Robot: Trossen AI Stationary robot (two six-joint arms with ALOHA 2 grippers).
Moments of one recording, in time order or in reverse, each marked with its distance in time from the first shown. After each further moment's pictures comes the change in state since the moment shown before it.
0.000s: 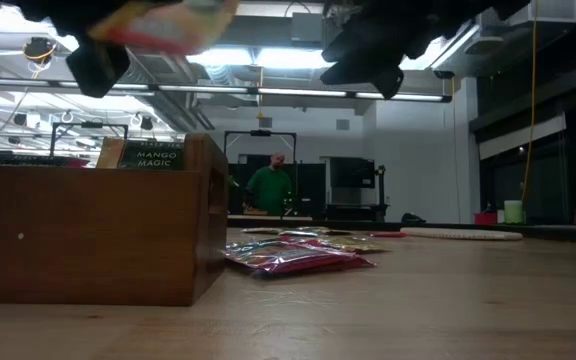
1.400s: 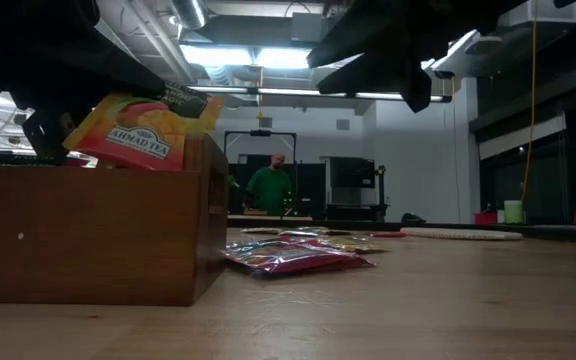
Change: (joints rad) left arm -0.093 0.263 0.002 0.096 -0.235 -0.154; right arm 0.221 0.166 0.000 0.187 0.432 0.315
